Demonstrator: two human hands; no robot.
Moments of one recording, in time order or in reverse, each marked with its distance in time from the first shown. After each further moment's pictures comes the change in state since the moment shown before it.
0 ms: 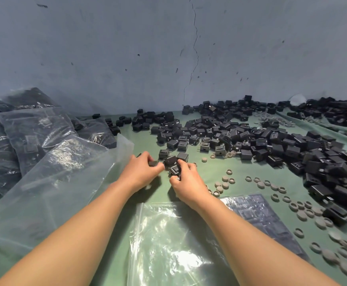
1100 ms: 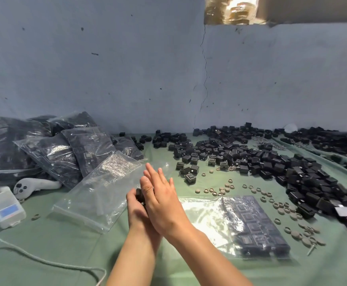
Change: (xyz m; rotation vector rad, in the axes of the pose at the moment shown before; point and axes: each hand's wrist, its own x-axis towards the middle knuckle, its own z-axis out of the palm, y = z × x) left_hand -0.201 0.026 -0.069 -2.192 -0.012 -0.382; right_hand -0.160 -0.137 0.012 0.270 0.055 -0.458
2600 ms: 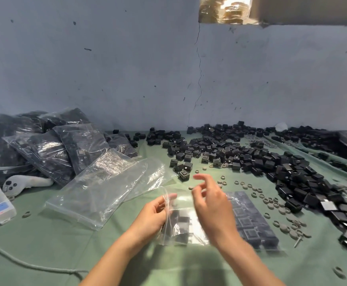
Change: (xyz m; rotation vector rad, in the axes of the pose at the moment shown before) left_hand -0.004 -0.007 -0.031 1.306 -0.319 0.072; right_hand -0.052 0.043 -0.073 -0.210 0.348 0.164
